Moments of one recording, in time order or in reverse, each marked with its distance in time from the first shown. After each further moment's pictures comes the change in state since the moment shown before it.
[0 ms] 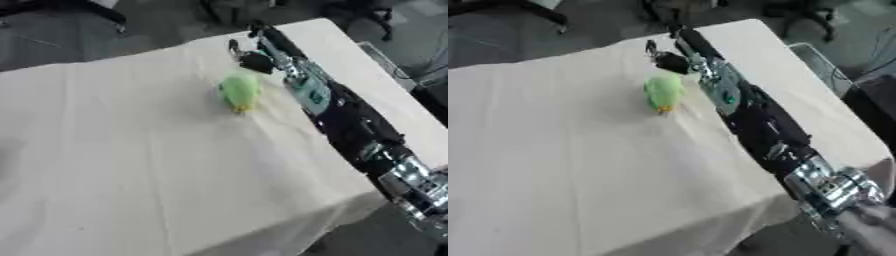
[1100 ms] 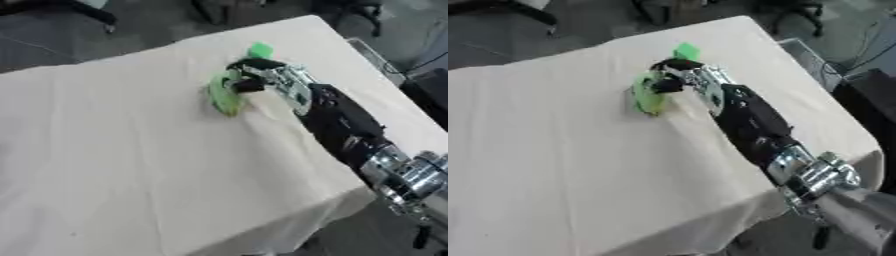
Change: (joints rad) left arm 0.019 -0.035 -0.015 -0.002 -0.009 0.023 -0.056; right arm -0.006 0.005 0.036 0.020 0.203 -0.116 0.453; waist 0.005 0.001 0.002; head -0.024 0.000
